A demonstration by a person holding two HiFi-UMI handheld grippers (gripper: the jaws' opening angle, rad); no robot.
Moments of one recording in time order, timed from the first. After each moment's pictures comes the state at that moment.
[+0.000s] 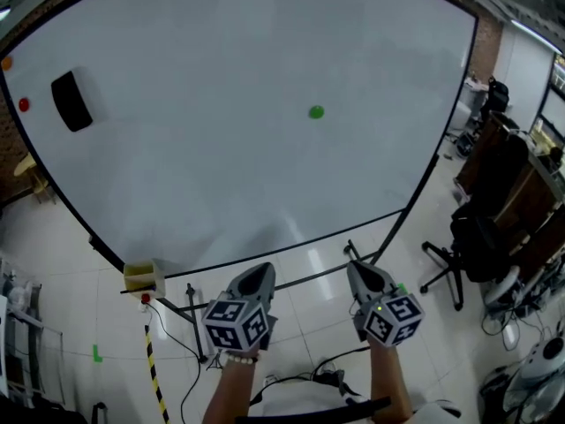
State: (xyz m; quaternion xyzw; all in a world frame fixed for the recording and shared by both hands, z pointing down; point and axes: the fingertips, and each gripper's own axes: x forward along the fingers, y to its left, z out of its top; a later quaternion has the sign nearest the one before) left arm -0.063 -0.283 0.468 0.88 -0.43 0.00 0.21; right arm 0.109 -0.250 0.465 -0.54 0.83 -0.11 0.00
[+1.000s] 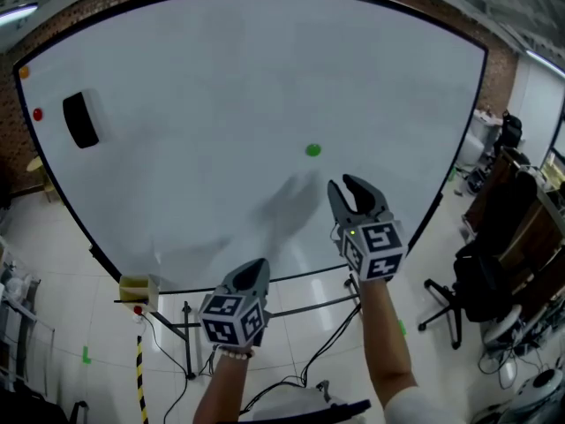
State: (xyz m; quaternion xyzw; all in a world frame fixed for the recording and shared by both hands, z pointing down) left arm -0.037 -0.338 0.415 0.87 -0.48 -0.01 0.14; right arm 0.110 -0.410 0.262 -0.56 0.82 0.13 0.00
